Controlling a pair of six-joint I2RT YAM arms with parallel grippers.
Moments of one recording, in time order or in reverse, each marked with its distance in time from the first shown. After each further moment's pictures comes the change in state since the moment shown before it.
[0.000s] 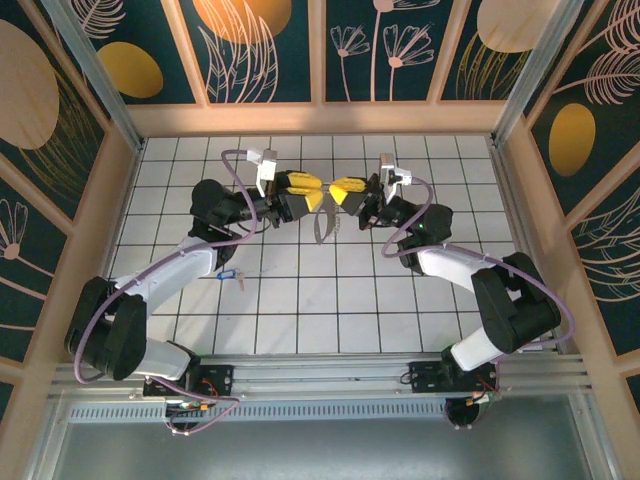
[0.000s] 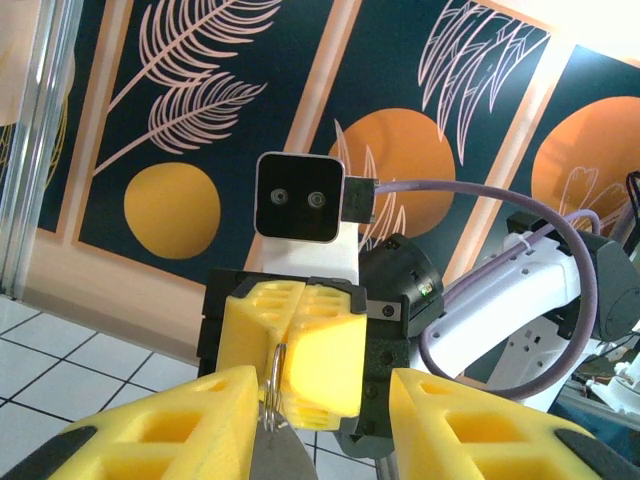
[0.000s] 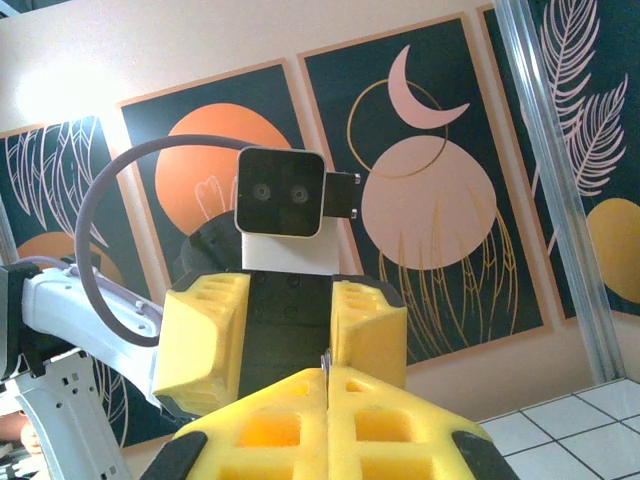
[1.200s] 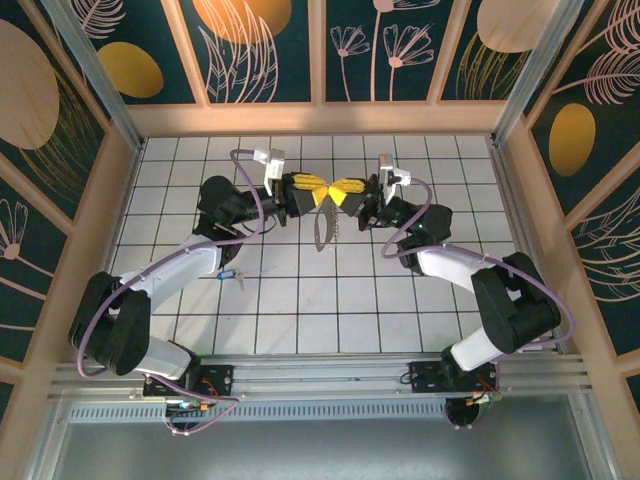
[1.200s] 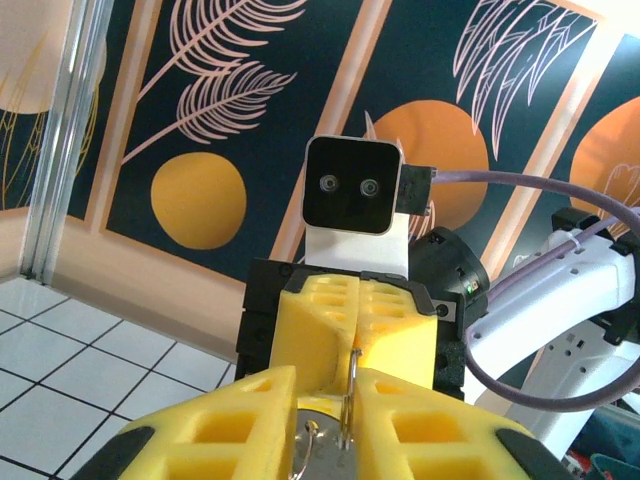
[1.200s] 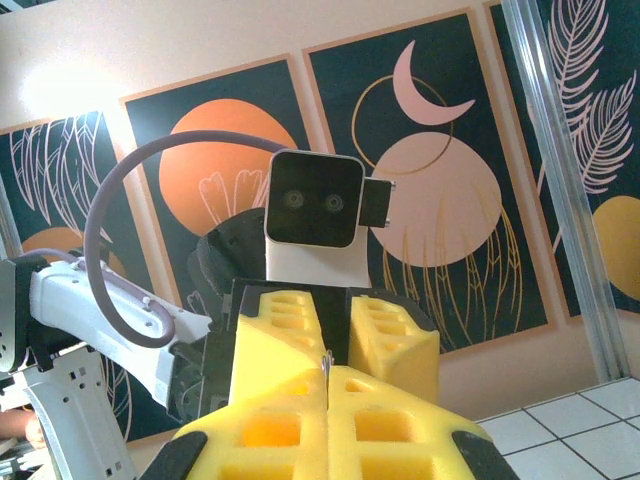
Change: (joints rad) left arm -0.021 0.029 0.019 -0.072 -0.056 0.069; right arm 0.003 0.000 0.000 0.000 -0.007 -0.004
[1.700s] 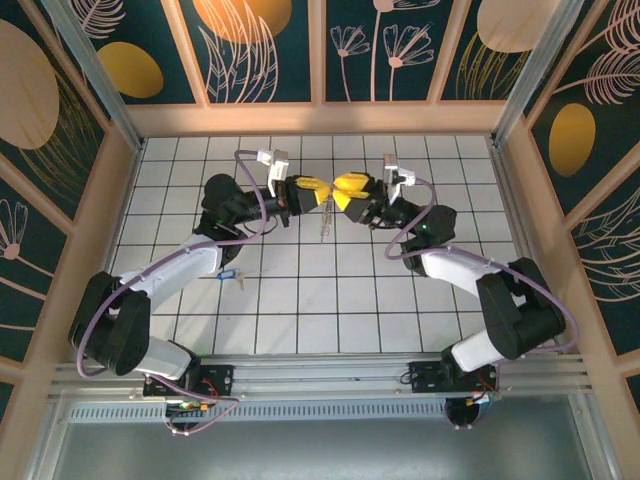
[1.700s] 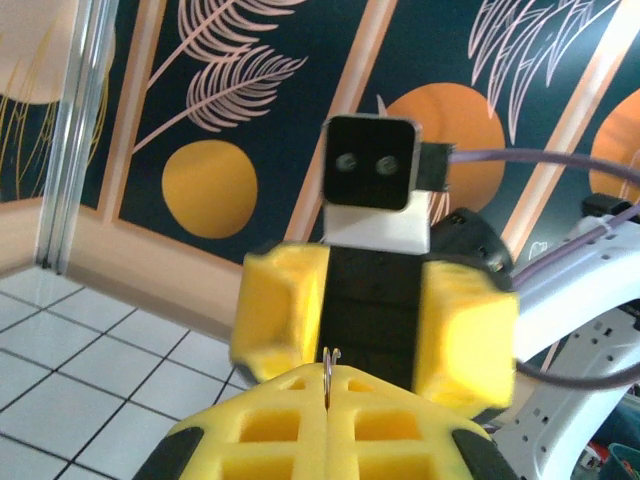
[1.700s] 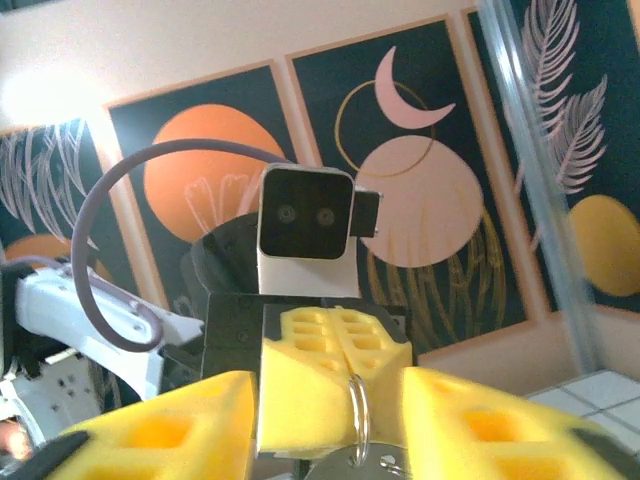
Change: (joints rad) left arm -0.007 0.000 0.007 -0.079 -0.018 0.067; right arm -0.040 -0.069 -0.041 -0.057 0.016 -0.012
